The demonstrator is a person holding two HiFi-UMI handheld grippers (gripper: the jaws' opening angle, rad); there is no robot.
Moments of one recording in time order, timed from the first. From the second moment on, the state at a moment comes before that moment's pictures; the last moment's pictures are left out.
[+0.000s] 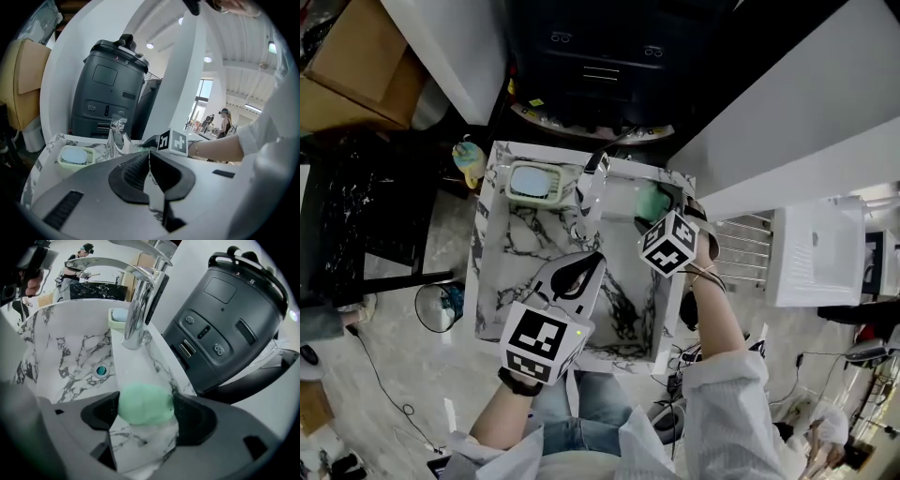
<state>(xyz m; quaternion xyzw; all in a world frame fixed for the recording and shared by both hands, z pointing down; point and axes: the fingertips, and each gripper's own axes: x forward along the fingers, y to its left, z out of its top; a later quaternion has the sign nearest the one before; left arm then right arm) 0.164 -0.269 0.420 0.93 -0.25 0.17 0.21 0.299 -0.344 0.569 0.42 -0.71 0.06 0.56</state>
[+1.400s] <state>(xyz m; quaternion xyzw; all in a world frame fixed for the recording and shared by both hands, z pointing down) 0.162 -0.269 0.388 0.94 -0.27 0.14 0.19 0.318 -0.342 0.533 0.50 -0.70 0.10 0.49</state>
